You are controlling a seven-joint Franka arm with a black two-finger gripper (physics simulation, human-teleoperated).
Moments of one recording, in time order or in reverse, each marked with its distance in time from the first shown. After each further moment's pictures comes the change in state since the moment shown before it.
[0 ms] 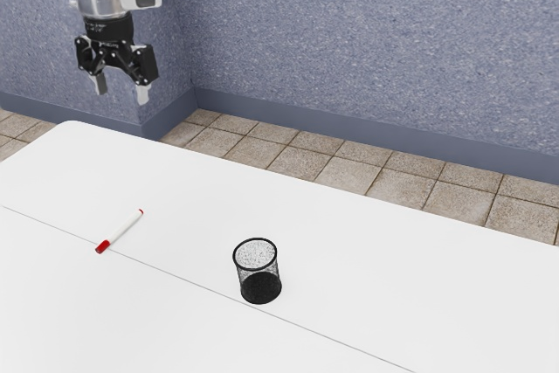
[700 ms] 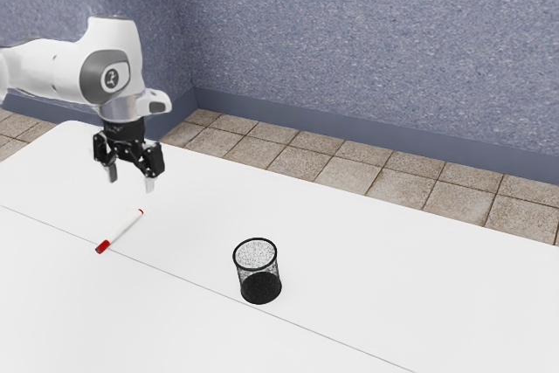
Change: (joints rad) arm -0.024 0.060 0.108 -0.415 -0.011 0.375 0.040
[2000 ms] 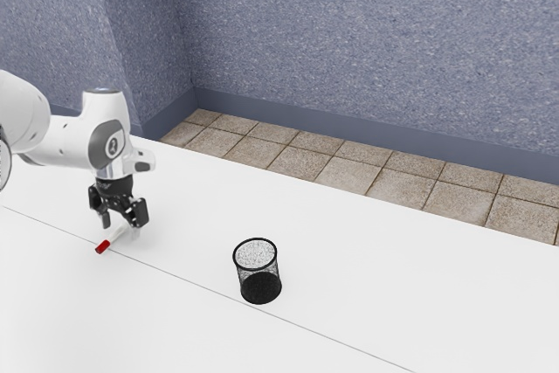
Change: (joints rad) arm -0.002 0.271 0.157 -0.077 -0.087 0.333 0.261
